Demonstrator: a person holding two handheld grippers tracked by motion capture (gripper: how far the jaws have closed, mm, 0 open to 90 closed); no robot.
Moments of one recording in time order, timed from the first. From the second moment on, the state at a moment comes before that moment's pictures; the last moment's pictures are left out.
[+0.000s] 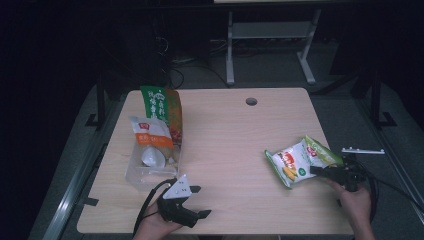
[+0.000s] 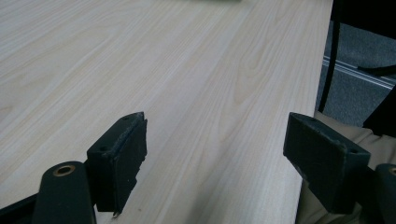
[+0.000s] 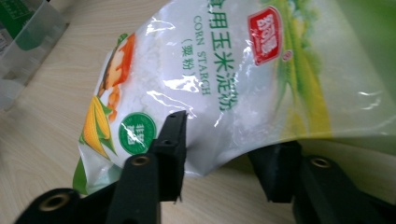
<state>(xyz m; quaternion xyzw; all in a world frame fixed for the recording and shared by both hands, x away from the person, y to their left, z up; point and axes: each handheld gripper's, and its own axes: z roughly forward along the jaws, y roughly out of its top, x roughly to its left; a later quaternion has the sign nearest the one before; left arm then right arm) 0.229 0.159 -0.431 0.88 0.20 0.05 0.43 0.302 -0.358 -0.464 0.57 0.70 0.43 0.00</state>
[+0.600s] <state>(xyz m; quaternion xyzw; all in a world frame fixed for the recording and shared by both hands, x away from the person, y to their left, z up) 0.229 0.160 -0.431 0.88 0.21 0.05 0.43 0.303 -0.332 -0.430 0.52 0.74 0.42 0.05</state>
